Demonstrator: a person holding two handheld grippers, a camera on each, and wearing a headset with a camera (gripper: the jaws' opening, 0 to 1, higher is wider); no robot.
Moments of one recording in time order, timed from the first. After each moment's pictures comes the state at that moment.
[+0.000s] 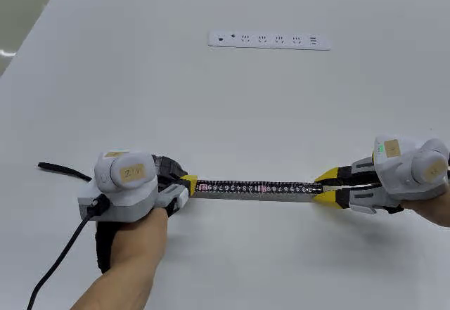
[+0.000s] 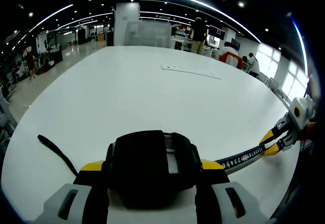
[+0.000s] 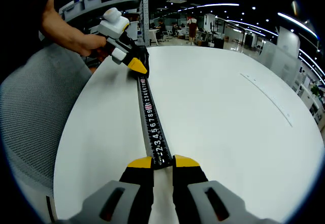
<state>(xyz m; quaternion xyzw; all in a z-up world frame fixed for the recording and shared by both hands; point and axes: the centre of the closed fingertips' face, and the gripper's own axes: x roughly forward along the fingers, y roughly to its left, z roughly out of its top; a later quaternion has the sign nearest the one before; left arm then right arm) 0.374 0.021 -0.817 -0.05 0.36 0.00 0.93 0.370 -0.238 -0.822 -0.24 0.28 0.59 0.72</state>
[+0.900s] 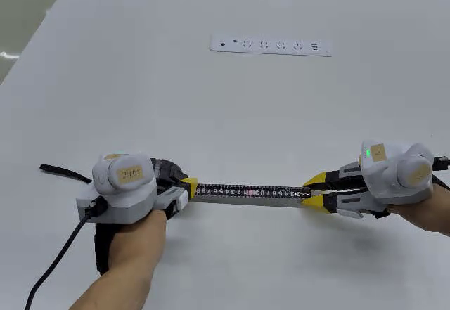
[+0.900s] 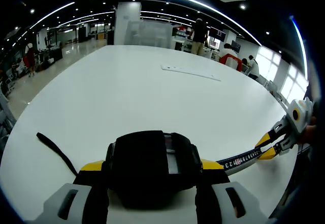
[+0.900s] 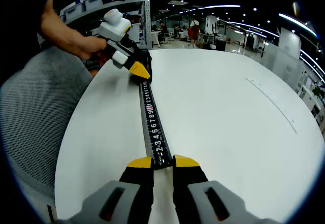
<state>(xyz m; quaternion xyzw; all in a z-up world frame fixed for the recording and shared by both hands) 0.374 0.022 -0.817 -0.07 0.36 0.00 0.93 0.369 -0.217 -0.821 -0.23 0.28 0.60 0.71</state>
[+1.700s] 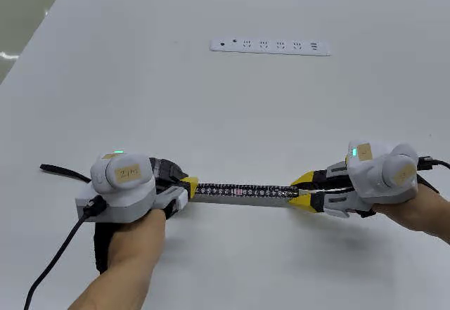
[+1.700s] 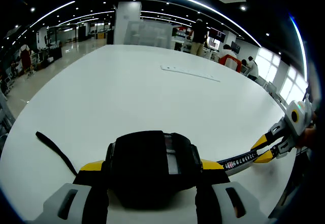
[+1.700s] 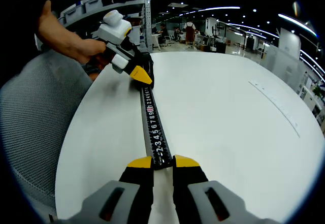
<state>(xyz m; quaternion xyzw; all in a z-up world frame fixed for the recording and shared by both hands) 0.373 0.022 -0.815 -0.07 0.36 0.00 0.93 0.367 -0.197 -0.822 -0.22 0.27 0.61 0.72</state>
